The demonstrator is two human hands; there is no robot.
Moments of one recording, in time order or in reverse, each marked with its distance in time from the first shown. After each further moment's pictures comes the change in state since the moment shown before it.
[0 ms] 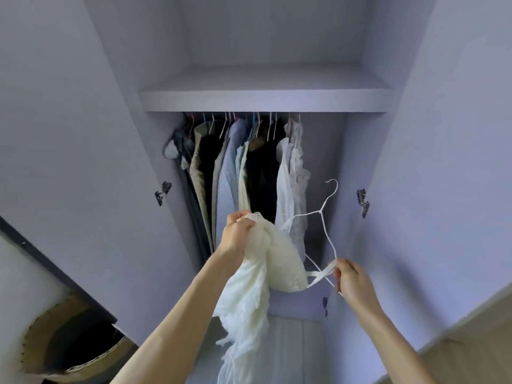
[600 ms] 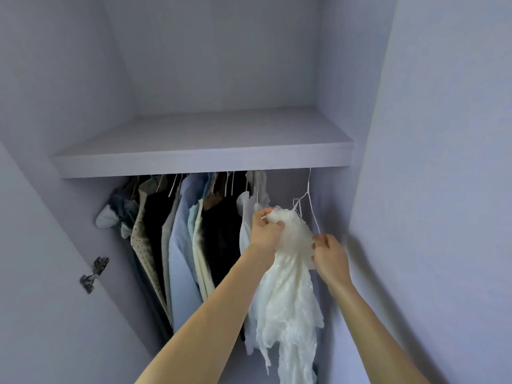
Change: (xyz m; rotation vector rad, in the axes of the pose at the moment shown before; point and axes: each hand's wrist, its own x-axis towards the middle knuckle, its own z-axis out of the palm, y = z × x) left_hand 0.153 0.062 0.207 0.034 -0.173 0.094; right_hand 0.214 -0.107 -0.009 -0.001 0.197 -0.116
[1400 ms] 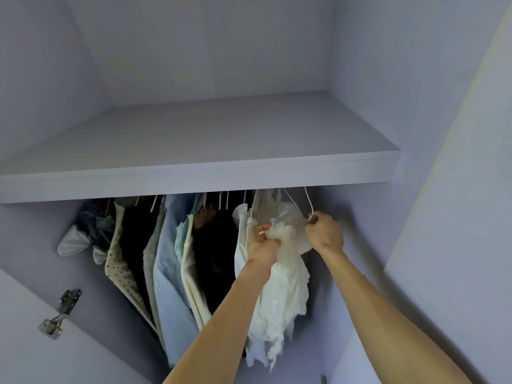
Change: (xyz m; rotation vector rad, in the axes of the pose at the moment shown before) left_hand 0.143 -0.034 -0.005 0.083 0.071 -0.109; right_hand 0.186 -0.016 0.081 -0.447 0.025 -0.067
